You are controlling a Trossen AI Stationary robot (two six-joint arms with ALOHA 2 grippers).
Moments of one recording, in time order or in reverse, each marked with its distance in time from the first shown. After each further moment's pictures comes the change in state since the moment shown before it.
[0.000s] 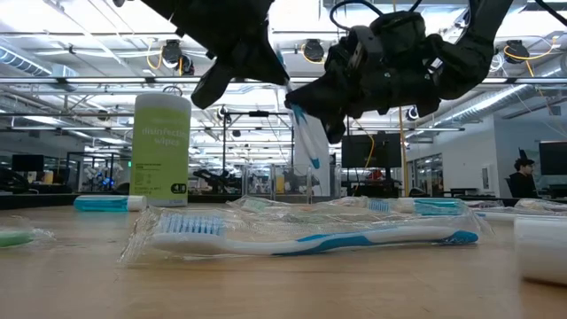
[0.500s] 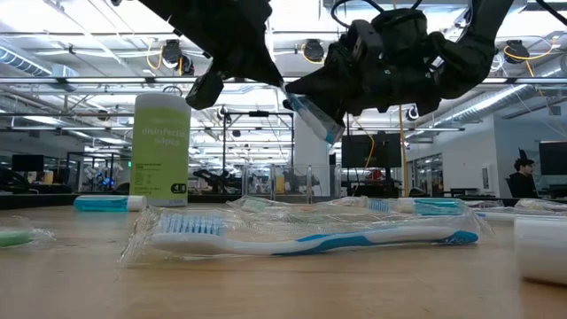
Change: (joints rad) left arm -0.003 0.000 0.000 -0.024 -0.072 0.158; right arm 0.014 0.000 0.001 0.023 0.005 0.030
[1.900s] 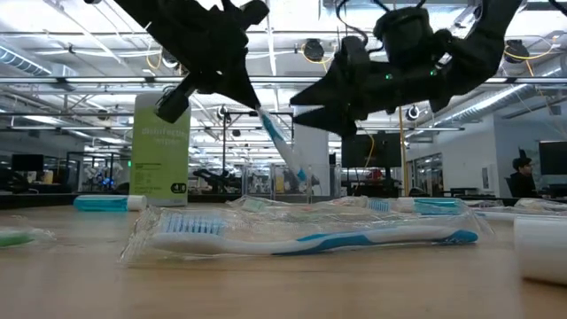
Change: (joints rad) left arm -0.033 0.000 0.000 -0.252 -0.017 -0.045; right arm 0.001 -0.057 -0.041 -0.071 0.232 -0.033
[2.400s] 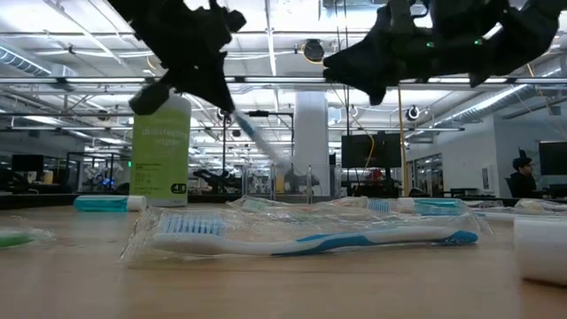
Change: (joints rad) left arm 0.021 -0.074 0.000 -0.243 0.026 -0.293; right arm 0.064 -0.290 -0.138 0.004 0.142 -0.189
